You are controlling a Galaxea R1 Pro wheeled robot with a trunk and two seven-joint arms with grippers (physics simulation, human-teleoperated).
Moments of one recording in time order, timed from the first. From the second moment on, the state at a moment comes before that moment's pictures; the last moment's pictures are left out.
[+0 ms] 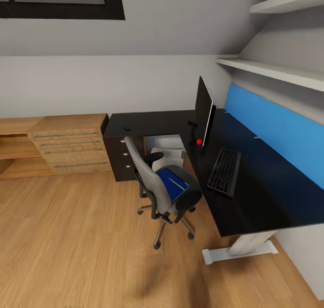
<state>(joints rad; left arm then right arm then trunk) 0.00 0.01 0.03 -0.19 0.30 -0.41 0.00 -0.12 0.03 0.01 -0.18 0.15 -0.64 -0.31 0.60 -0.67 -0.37</state>
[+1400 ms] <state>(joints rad) 0.00 0.01 0.03 -0.28 0.31 -0.40 0.00 -0.12 0.02 0.01 -0.18 0.16 -0.64 -0.30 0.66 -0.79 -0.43</state>
